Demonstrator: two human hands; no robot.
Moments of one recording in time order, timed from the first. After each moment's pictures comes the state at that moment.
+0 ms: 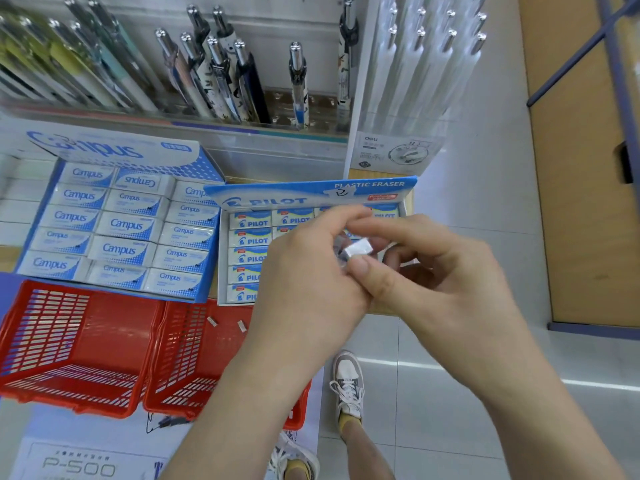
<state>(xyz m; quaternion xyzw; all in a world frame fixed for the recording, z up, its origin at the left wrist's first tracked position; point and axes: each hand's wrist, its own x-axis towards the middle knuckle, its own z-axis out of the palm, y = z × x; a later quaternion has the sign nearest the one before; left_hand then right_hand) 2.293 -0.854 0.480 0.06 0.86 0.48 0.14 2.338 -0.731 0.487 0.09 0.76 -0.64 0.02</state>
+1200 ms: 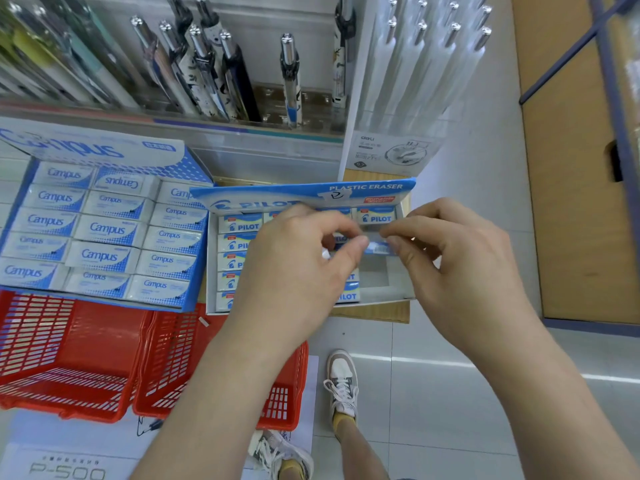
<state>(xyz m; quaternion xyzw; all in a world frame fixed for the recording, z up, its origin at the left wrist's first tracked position) 2.271 -0.856 0.461 0.12 0.91 0.38 0.11 2.321 -0.703 0.455 0.06 0.95 -0.30 -0.07</state>
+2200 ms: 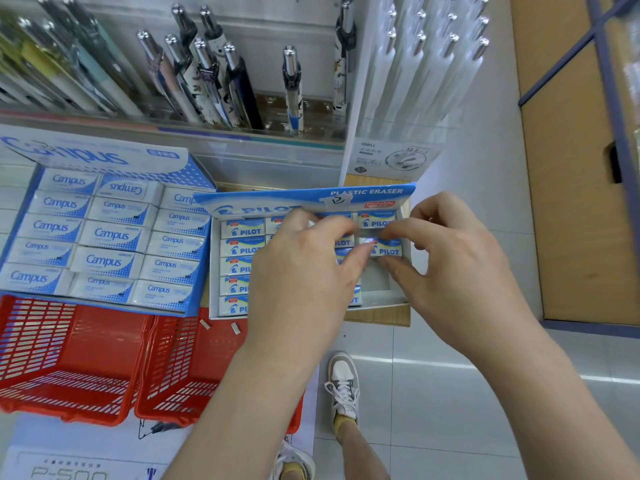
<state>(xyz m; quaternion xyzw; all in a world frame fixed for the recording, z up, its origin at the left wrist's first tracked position) 2.279 -0.846 0.456 0.10 0.94 0.32 0.02 2.320 -0.702 0.454 0.05 0.96 -0.26 -0.05</state>
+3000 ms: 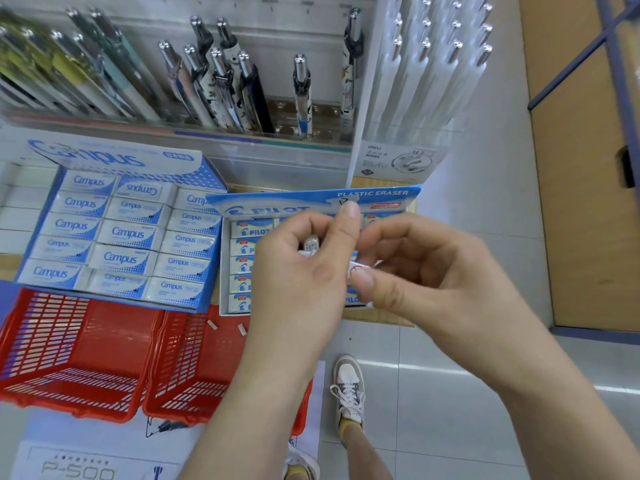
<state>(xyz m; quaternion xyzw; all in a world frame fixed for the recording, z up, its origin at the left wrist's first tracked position) 2.288 -0.848 0.484 -0.12 0.75 0.64 0.13 2.326 -0.722 0.489 0.08 0.66 -0.74 0.11</state>
